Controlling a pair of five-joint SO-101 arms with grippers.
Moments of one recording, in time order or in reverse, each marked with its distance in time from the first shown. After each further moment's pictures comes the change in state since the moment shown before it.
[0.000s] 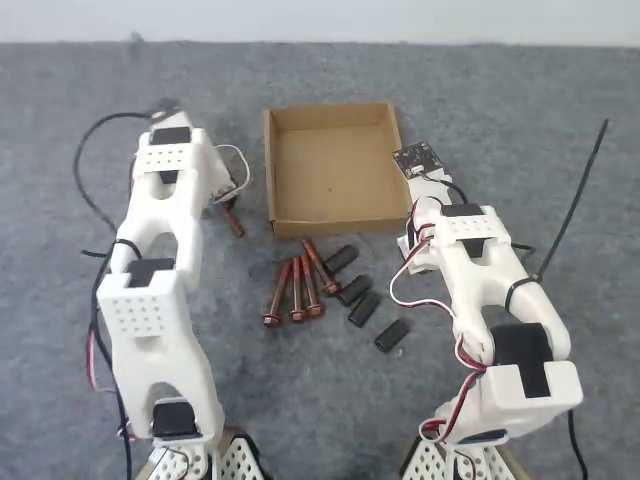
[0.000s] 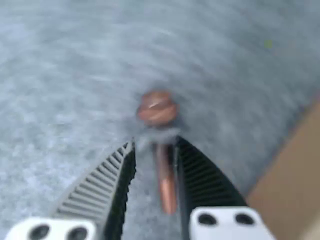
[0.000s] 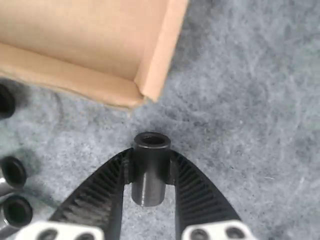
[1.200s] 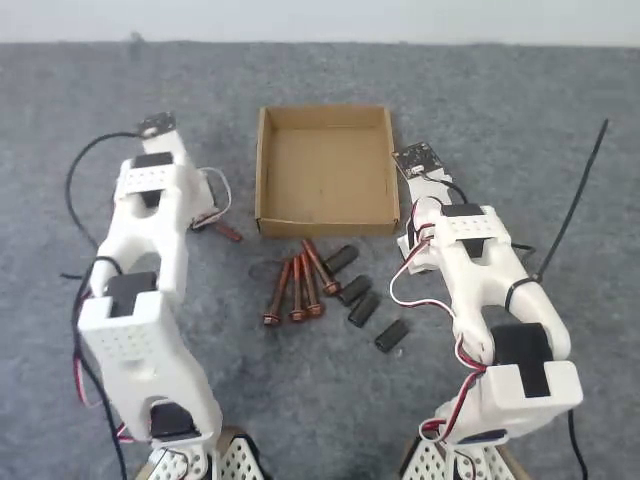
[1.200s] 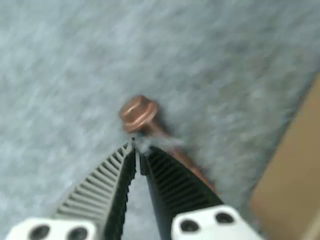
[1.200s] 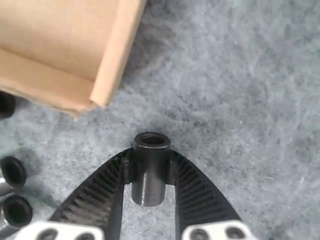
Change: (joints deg) left arm -1.2 -10.7 17.8 -10.0 -17.9; right arm 0.0 0.0 0.0 0.0 0.0
